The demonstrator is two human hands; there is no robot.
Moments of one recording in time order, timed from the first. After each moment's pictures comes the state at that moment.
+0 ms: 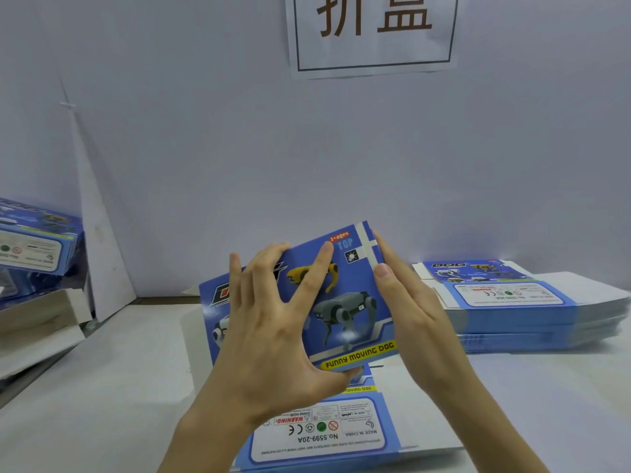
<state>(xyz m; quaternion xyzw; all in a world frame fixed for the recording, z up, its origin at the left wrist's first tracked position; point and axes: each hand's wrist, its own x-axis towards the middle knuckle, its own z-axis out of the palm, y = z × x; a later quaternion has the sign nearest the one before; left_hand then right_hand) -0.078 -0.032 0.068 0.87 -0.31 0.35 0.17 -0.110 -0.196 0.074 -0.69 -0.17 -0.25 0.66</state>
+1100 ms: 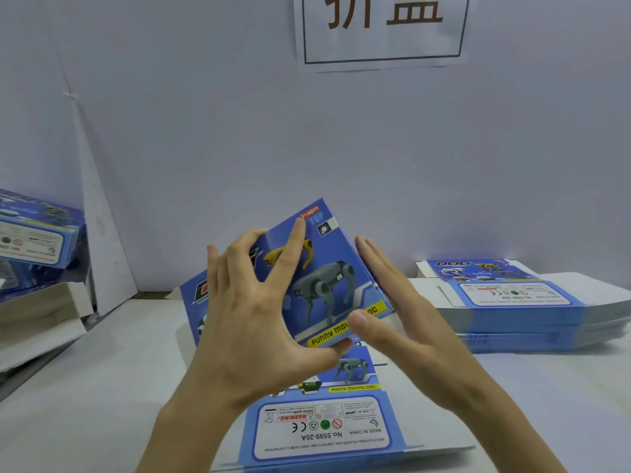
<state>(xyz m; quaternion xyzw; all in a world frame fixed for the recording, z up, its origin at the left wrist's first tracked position) -0.075 -0.019 0.077 0.87 -0.25 0.37 0.20 -0.113 -0.206 0.068 -0.80 -0.23 -0.18 0.53</state>
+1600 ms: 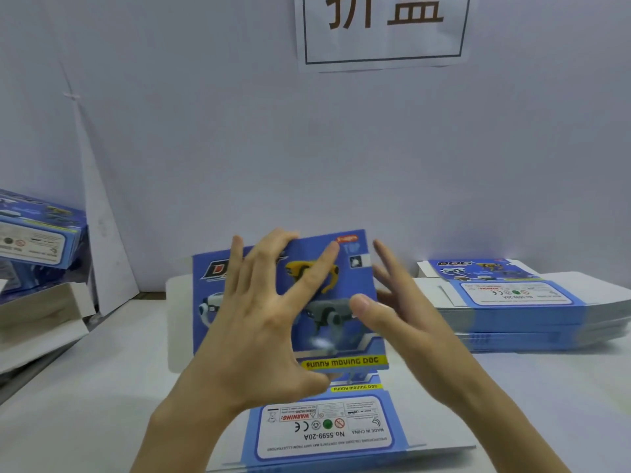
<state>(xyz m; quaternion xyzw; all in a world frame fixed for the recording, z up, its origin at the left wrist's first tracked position) -0.073 -0.010 0.079 0.86 -0.36 0.33 0.13 -0.109 -0.200 0.066 -0.73 -0.18 -0.14 0.64</state>
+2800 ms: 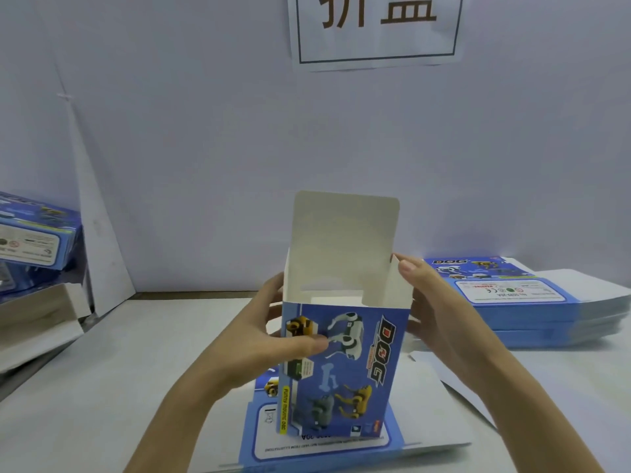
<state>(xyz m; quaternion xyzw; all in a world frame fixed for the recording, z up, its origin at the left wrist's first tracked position) -0.046 -0.010 0.054 0.76 -0.24 -0.08 0.60 -0.095 -0.239 0.067 -0.70 -0.04 -0.08 0.71</state>
